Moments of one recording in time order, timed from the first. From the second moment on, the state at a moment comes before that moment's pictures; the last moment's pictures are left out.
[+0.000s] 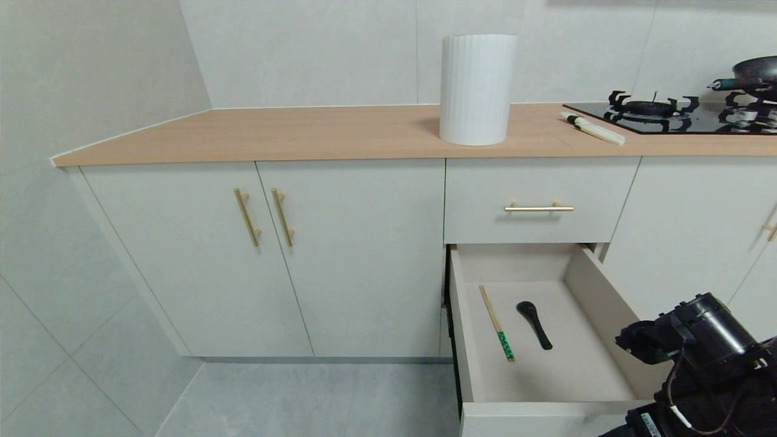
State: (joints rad) left arm 0.00 0.00 0.00 0.00 0.03 -0.01; right arm 0.38 1.58 -0.54 0.11 -0.01 0.15
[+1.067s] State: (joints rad) left arm 0.00 0.00 0.00 0.00 0.03 -0.01; right arm 0.37 1.88 -0.81 0.05 -0.21 0.31
